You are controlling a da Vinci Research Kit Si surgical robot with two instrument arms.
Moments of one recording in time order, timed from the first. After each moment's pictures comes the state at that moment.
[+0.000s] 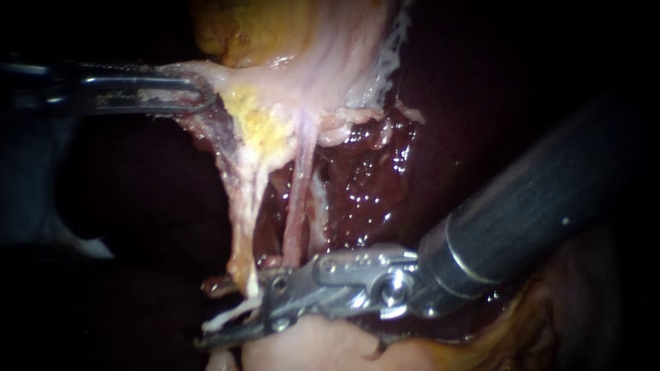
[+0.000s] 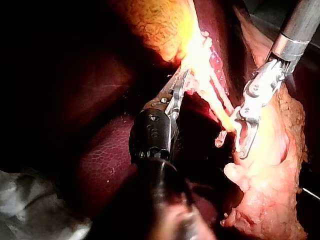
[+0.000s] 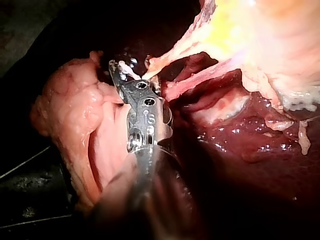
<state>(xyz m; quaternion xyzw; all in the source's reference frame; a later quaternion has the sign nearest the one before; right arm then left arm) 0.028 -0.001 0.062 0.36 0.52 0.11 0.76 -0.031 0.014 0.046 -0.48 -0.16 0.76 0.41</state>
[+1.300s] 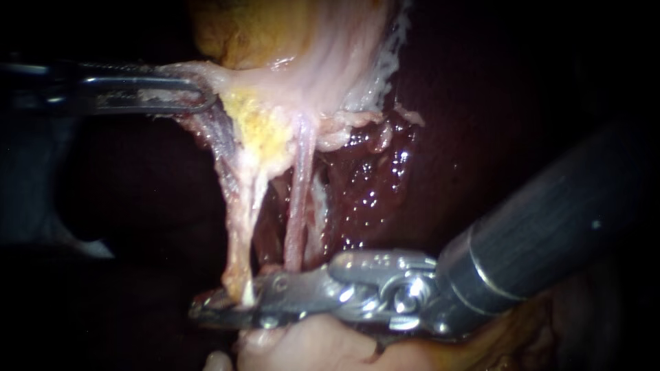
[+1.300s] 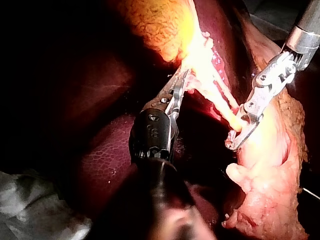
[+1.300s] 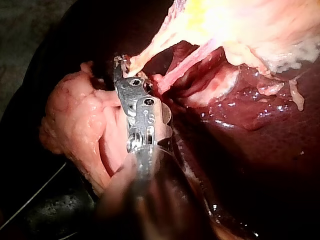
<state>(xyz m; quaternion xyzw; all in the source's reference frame) 0.025 0.000 0.060 0.41 0.48 0.19 0.75 -0.031 0.014 0.046 -0.48 -0.16 0.76 0.41</state>
